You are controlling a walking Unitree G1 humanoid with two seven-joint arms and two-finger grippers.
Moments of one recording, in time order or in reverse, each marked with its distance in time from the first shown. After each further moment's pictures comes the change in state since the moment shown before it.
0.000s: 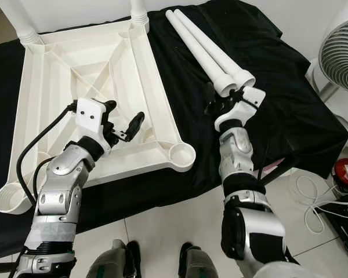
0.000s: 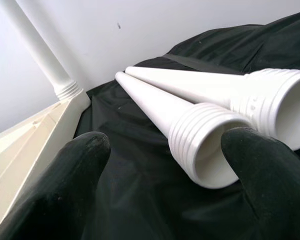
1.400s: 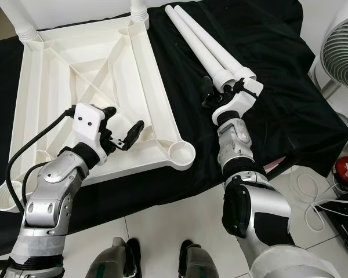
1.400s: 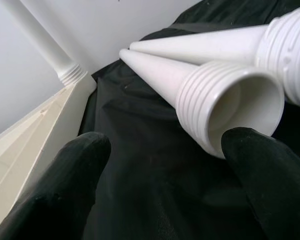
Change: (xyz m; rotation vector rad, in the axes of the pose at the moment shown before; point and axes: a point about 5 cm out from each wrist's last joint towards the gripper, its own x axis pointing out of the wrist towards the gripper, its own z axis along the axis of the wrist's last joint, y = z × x) left arm -0.019 -0.003 0.004 0.004 0.045 -0.023; right arm 0.012 0.003 -0.009 0.098 0.081 0.006
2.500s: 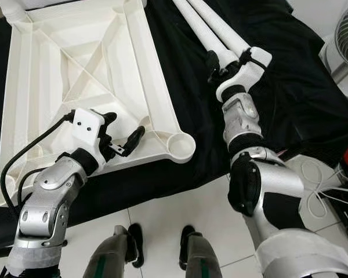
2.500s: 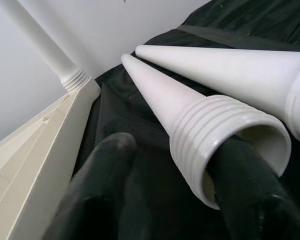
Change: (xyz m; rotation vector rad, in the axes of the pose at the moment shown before) left arm -0.009 -0.010 0.006 -0.017 0.015 -0.025; right arm 0.033 0.020 0.047 -0.016 -0.031 0.077
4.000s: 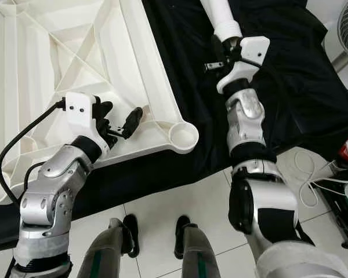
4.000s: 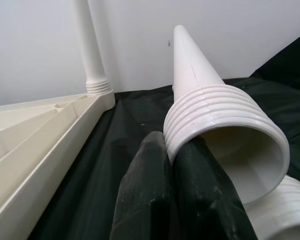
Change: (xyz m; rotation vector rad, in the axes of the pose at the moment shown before) left arm 0.013 0.005 0.017 -0.182 -0.035 0.119; right arm -0.017 0.020 0.022 -0.397 -0.240 0.197
